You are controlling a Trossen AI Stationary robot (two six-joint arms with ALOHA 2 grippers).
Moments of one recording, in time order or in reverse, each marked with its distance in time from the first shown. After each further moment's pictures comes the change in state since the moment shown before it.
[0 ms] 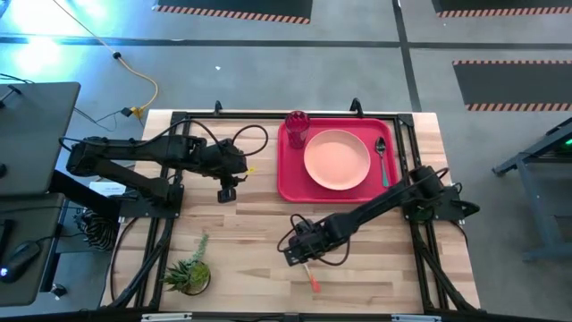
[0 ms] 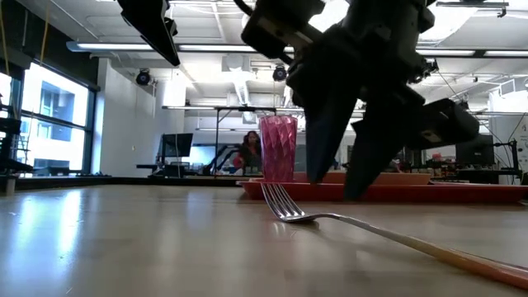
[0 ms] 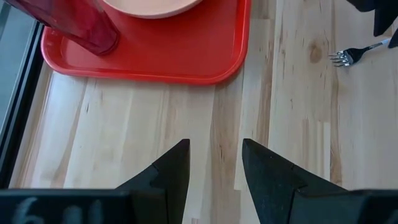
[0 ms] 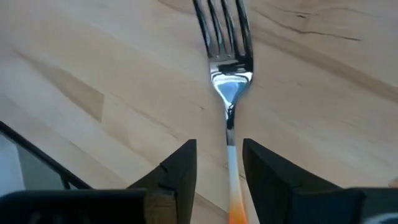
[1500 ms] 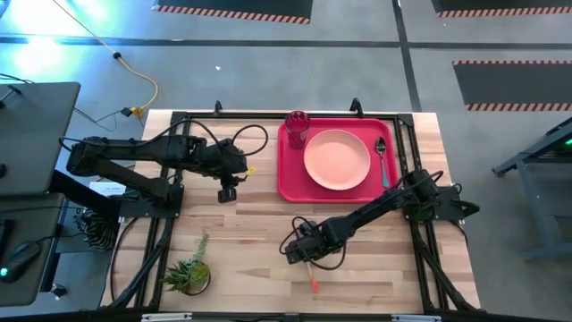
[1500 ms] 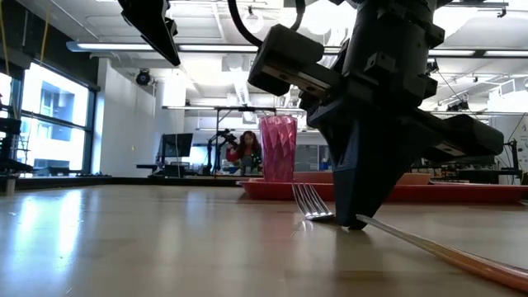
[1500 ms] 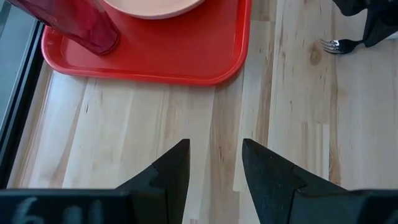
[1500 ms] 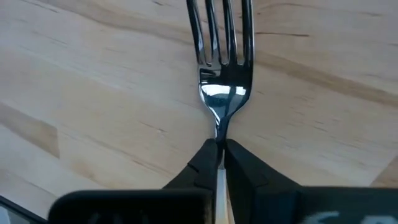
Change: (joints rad) left arm 0.000 0.000 0.000 0.004 0.000 -0.010; right arm 0.005 0.062 0.004 -0.097 0.055 0.113
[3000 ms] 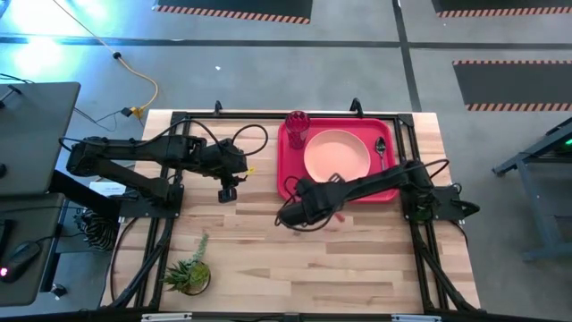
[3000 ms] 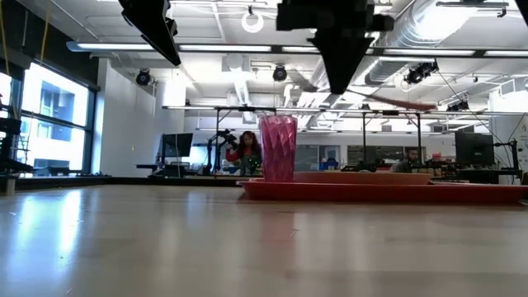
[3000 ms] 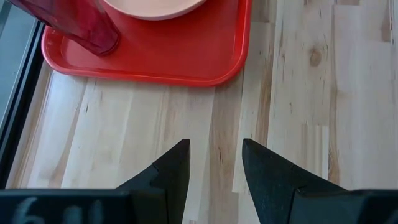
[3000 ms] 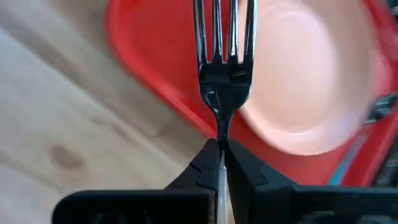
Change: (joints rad) left arm 0.000 0.000 0.000 0.004 0.000 -0.006; right arm -0.154 -0.007 0.572 -1.010 0.465 -0.607
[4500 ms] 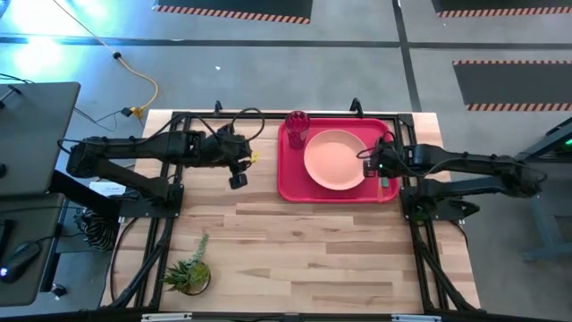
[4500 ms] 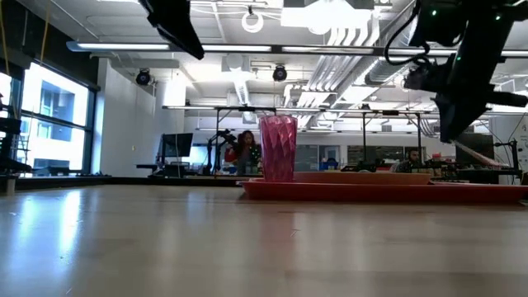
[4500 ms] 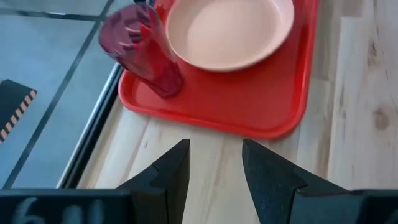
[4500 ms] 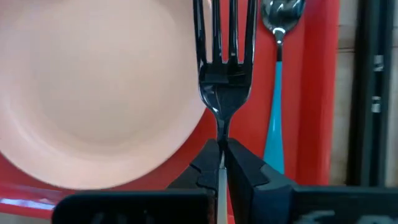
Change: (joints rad) left arm 0.062 0.000 0.000 0.175 -0.171 0.045; right arm -0.512 -1.155 -1.270 0.541 -0.121 0.098
